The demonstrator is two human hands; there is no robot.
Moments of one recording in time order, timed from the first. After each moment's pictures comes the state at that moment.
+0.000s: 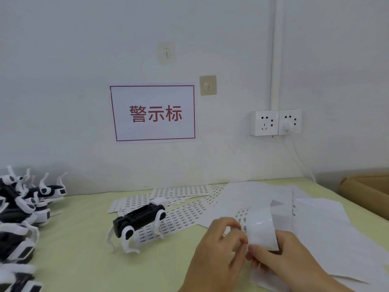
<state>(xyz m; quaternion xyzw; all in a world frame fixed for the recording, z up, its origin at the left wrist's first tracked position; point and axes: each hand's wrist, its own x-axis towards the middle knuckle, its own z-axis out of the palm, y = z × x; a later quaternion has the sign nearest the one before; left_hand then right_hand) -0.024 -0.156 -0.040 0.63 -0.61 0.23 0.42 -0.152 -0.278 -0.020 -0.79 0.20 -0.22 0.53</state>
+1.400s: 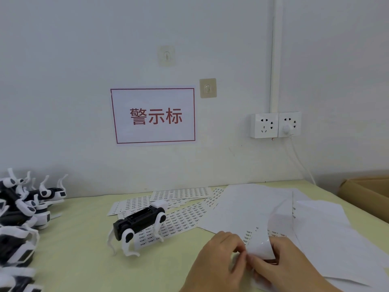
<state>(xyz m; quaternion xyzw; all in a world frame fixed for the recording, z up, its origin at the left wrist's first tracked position) -0.019 -0.161 -0.048 0.66 -0.60 0.12 0.44 -0.151 -0.272 -0.019 -0.85 0.16 -0.25 0.43</state>
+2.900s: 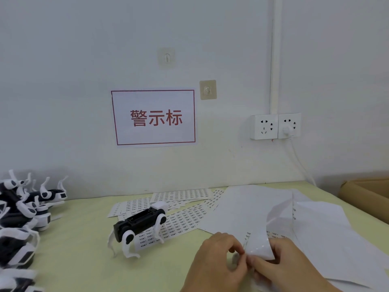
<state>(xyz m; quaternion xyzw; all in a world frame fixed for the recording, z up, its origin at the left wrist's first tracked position) -0.019 -0.160 -0.049 0.66 -0.57 0.13 0.47 -0.153 -0.271 -0.015 -0.83 0.20 -0.21 0.48</state>
